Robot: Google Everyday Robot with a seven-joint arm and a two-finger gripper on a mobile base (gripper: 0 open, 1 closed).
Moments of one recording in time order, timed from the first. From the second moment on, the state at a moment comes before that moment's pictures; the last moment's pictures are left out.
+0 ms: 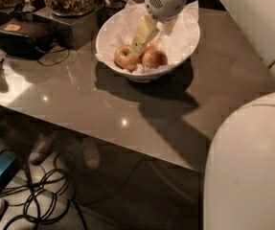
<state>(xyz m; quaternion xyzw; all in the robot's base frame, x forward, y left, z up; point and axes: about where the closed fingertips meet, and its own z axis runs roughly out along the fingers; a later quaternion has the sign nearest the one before) 0.658 -0.056 0.942 -0.40 0.90 0.05 0.15</state>
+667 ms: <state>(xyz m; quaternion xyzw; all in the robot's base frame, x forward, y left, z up) 0.671 -0.065 0.917 -0.38 0.91 0.05 0.13</state>
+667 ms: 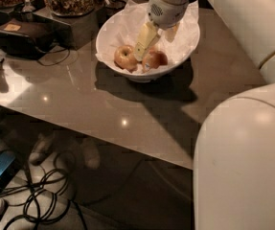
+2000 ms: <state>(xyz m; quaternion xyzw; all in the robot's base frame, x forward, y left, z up) 0.671 -0.081 0.860 -0.36 0.93 0.06 0.07</state>
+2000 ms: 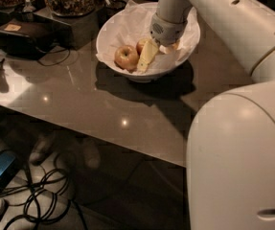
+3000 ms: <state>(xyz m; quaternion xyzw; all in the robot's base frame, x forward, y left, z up) 0.669 -0.077 0.855 -0.38 0.92 0.07 0.07</state>
